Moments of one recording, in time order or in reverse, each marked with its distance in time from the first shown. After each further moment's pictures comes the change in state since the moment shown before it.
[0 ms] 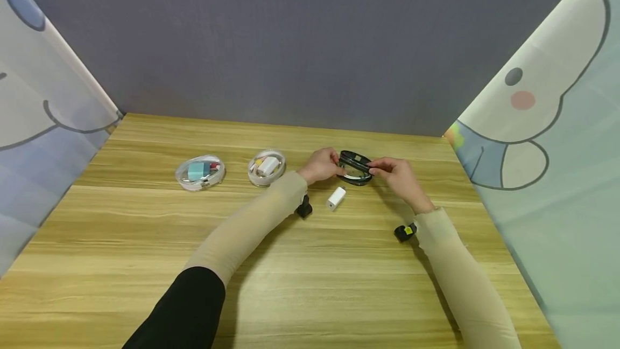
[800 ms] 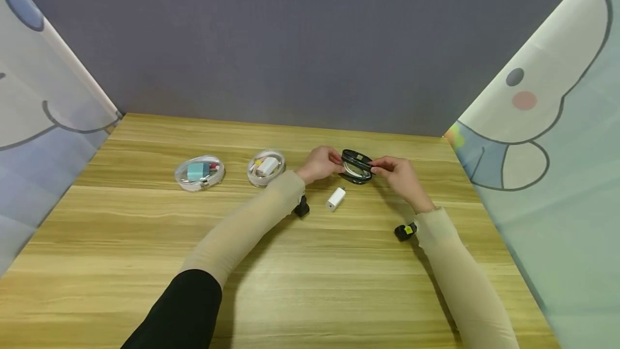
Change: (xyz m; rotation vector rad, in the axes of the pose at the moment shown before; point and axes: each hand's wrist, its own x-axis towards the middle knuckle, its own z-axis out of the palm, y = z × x) left_hand 0.005 -0.001 -0.003 -0.123 0.017 0.042; right_hand 0.003 0.004 -0.004 -0.017 0.009 0.012
